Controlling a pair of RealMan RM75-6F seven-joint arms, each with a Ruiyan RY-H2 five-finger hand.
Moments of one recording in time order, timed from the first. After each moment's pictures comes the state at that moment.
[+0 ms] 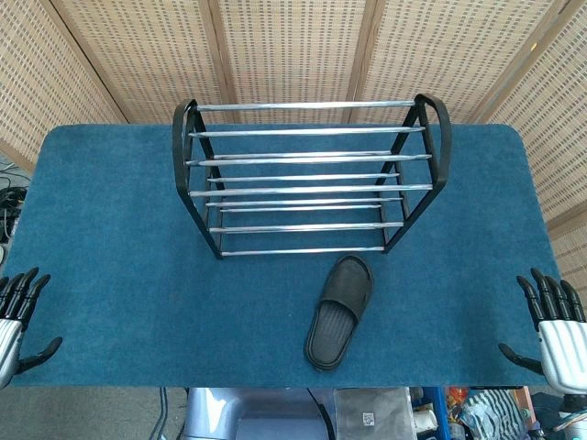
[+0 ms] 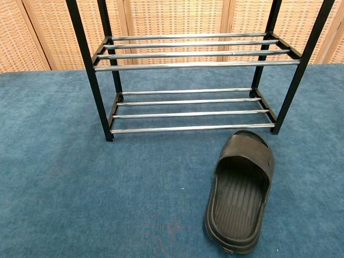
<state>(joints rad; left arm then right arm) 0.00 -1.06 0.04 -1.67 1.63 1.58 0.07 -0.01 -1.04 0.04 -1.73 -1.56 1.56 -0.15</state>
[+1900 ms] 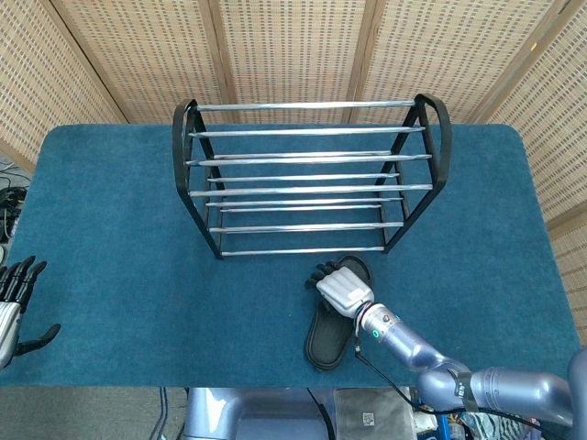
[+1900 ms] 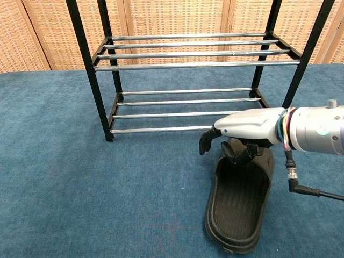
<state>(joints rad) -0.05 -1.05 -0.01 -1.68 1.50 1.46 0.03 0.86 -1.44 0.14 -1.69 -0.89 0.69 -0.58</state>
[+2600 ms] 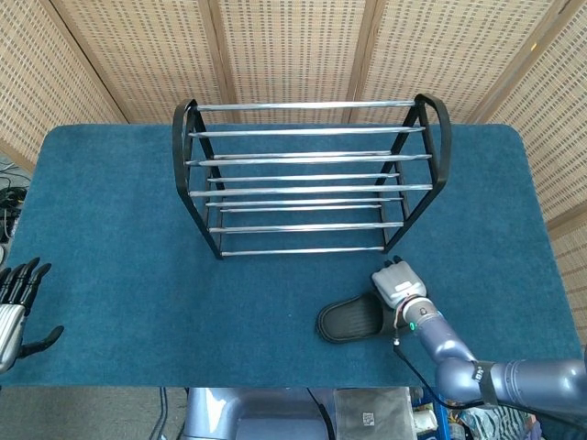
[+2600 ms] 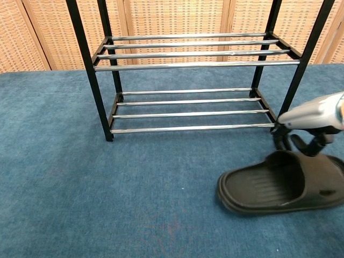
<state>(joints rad) -0.05 -1.06 0.00 -1.69 1.52 1.48 0.06 1.06 -1.22 -0.08 -1.88 -0.33 0.87 -0.88</state>
